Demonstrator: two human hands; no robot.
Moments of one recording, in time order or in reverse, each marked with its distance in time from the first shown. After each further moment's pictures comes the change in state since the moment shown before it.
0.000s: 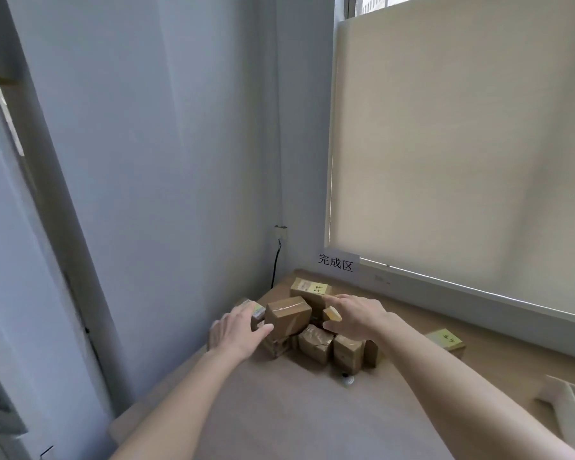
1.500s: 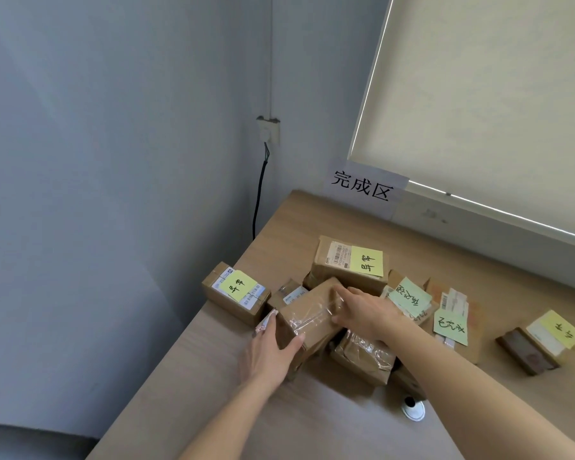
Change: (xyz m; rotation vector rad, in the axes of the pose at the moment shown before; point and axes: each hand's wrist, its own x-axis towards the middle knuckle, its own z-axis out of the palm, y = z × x) left_hand 0.404 -0.107 0.353 -0.403 -0.490 -0.163; right_hand 0.480 0.059 0.272 0.148 -0.400 0.238
